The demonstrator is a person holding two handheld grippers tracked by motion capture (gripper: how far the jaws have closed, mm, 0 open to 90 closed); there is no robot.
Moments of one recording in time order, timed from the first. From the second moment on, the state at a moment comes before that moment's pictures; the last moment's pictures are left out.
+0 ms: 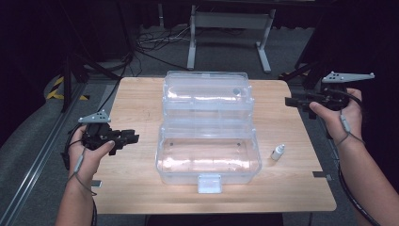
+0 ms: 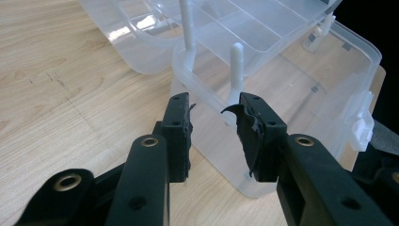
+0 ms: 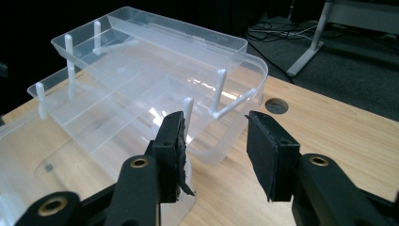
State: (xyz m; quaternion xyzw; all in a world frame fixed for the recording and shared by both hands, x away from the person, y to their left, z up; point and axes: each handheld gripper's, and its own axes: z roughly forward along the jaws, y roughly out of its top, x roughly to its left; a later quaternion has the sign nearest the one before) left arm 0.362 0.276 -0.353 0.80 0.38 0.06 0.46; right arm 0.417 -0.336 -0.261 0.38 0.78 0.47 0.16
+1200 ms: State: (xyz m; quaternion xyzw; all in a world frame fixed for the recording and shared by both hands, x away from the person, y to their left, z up) left arm 0.344 0.289 -0.358 0.80 0.41 0.05 0.44; right arm 0.422 -0.325 -0.318 0.40 0.86 0.31 0.08
